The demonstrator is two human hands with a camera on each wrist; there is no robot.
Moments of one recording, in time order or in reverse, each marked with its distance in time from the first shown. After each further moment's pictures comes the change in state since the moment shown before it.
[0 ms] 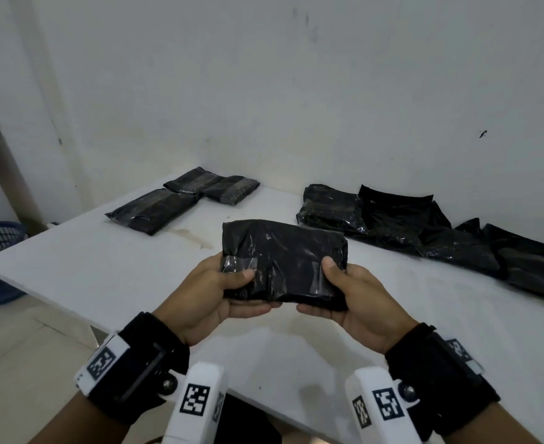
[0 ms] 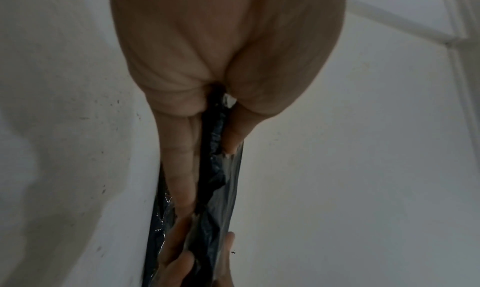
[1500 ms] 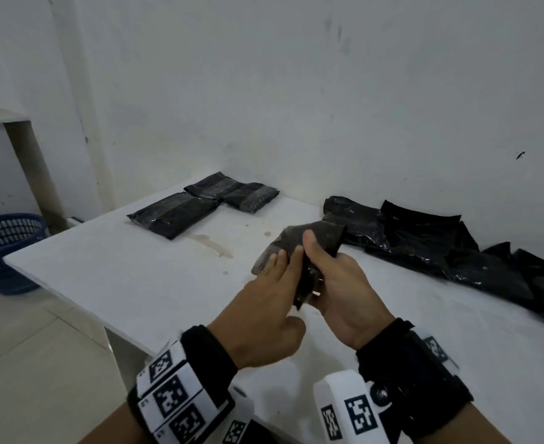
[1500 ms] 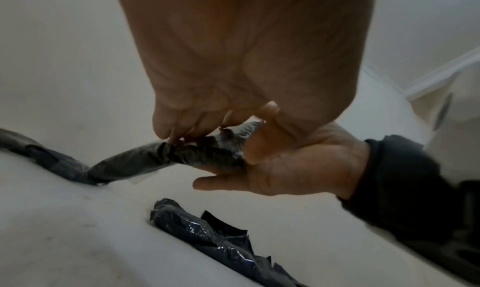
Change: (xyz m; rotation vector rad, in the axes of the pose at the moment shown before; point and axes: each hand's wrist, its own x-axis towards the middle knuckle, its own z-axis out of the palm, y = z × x) left_hand 0.013 -0.014 0.007 1.305 -0.034 0.463; right_hand 0.037 -0.009 0.062 -0.123 0.052 -0.116
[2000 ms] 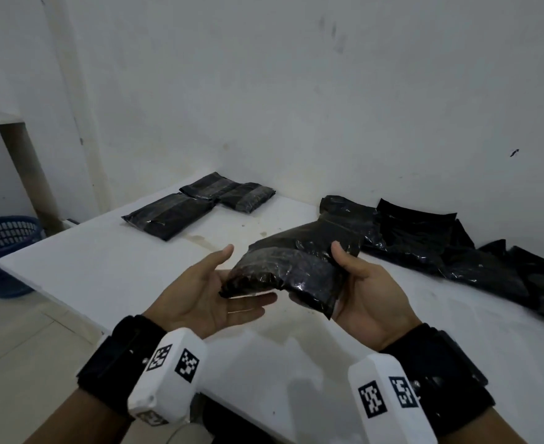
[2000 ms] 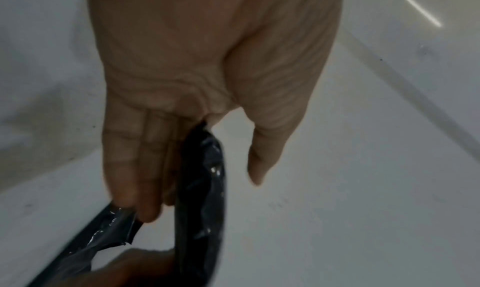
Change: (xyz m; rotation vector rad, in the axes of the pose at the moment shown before) left_hand -0.006 -0.039 -0.039 -1.499 0.078 -0.743; right_hand -0.006 -0.007 -0.033 0.426 -0.146 0.151
